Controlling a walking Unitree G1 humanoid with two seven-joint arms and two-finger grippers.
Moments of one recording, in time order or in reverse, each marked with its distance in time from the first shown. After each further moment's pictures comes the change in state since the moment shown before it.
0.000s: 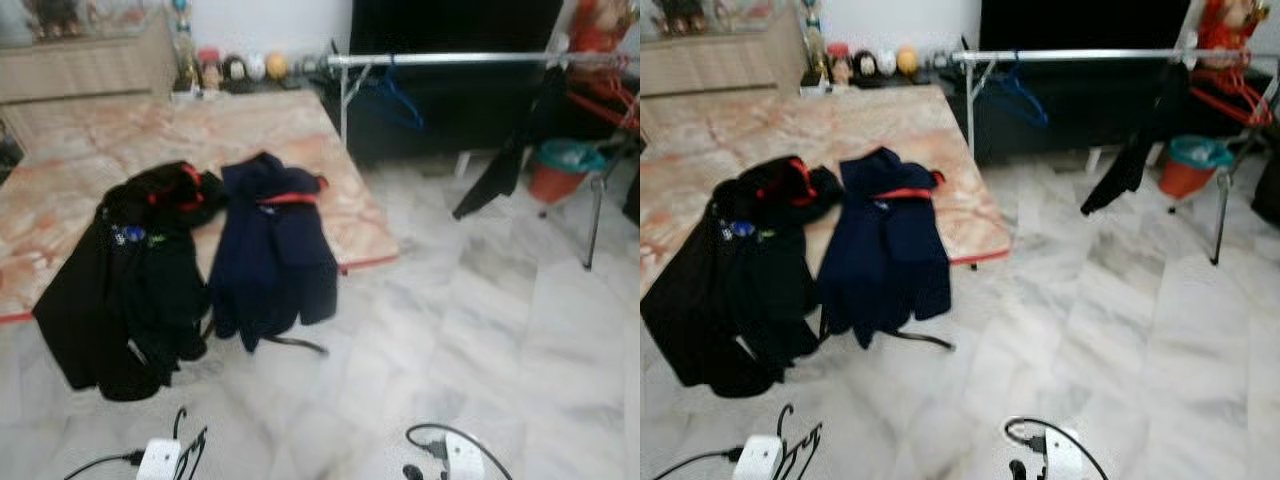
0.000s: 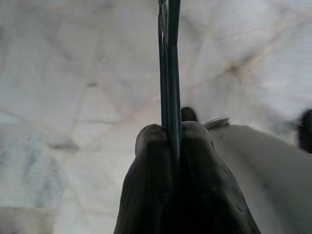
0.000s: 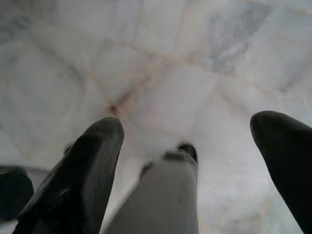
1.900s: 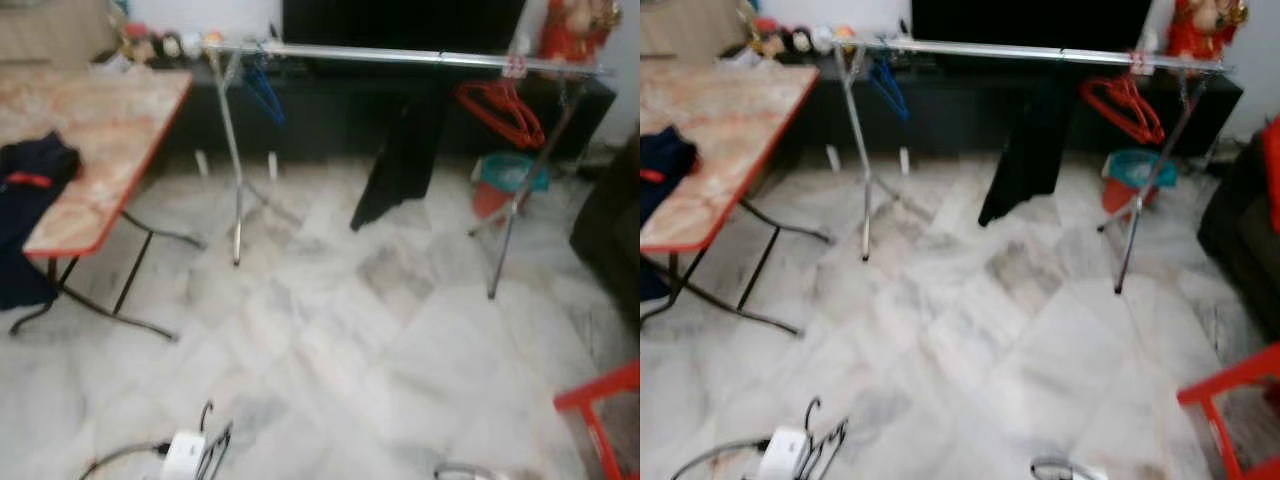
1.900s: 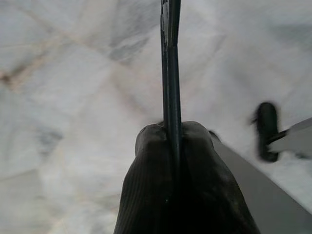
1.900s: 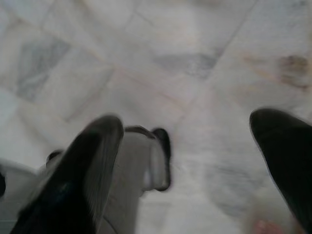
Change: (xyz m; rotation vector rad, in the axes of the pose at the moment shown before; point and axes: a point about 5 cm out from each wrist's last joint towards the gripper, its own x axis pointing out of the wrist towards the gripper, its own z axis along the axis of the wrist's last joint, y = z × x) left arm 0.004 -0.031 0.000 0.019 0.016 -0.077; right arm -0.022 -0.033 -0.043 0.036 -0.018 -0.064
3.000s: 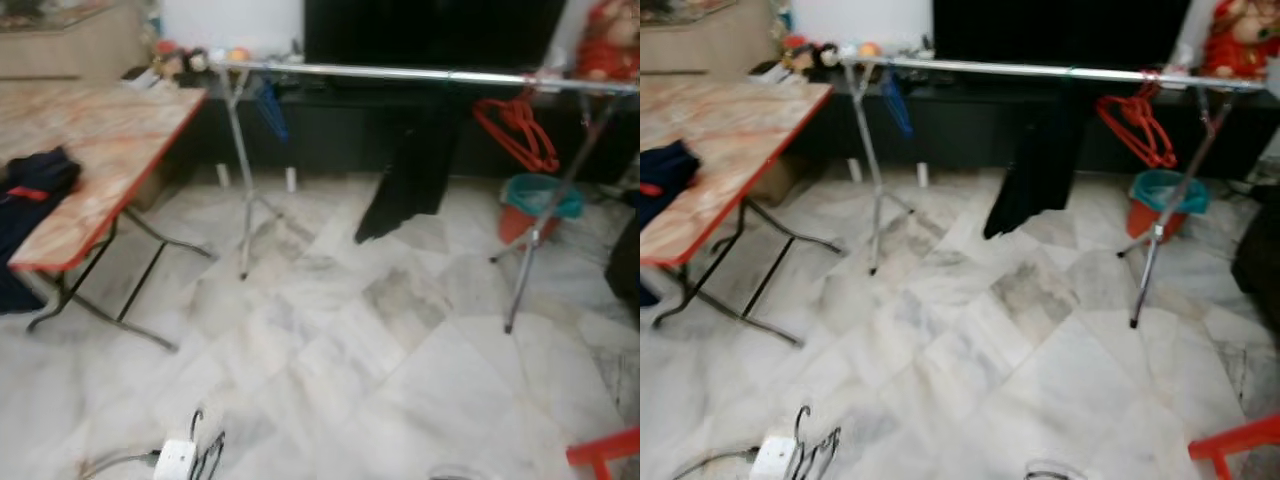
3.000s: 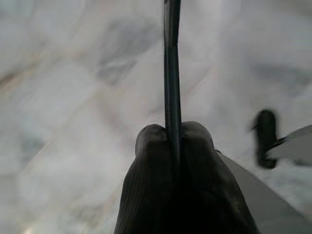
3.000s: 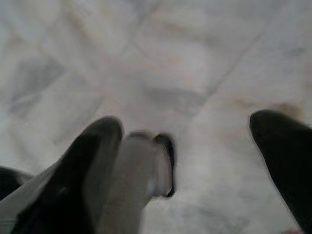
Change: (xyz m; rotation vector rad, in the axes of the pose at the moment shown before) left arm 0.001 -0.010 0.001 -0.029 -0.005 -0.045; right arm -0.005 -0.004 -0.011 0.001 0.025 -0.019
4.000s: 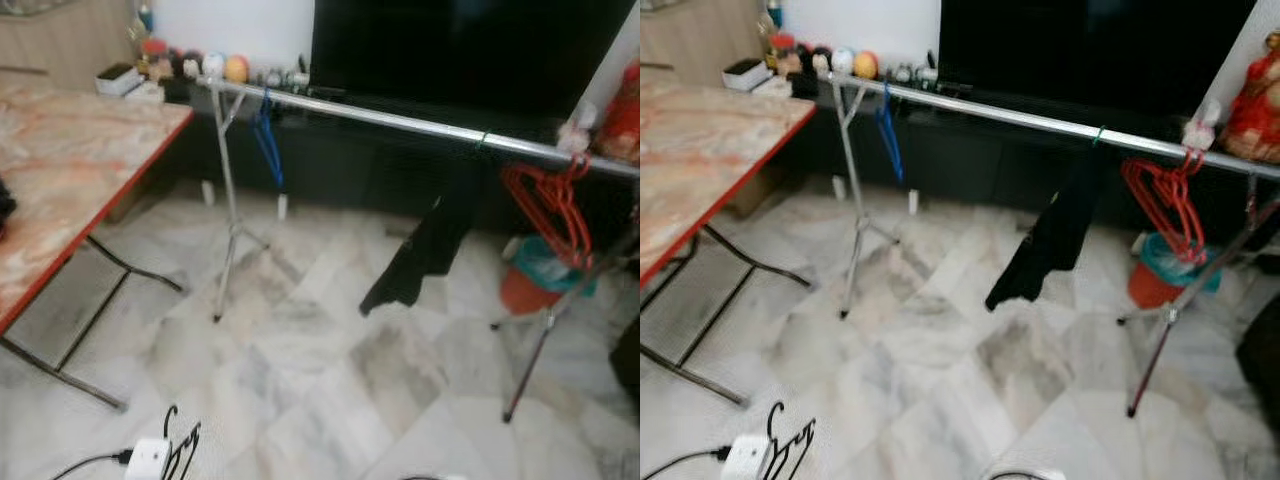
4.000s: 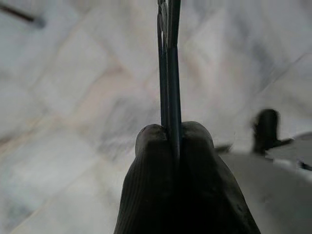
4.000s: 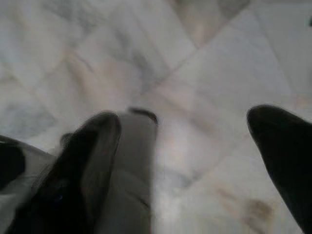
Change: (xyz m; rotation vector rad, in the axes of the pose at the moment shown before) left arm -0.019 0.064 -0.010 -0.037 -0.028 0.169; right arm 0.006 0.050 0.001 -0.125 0.009 0.143
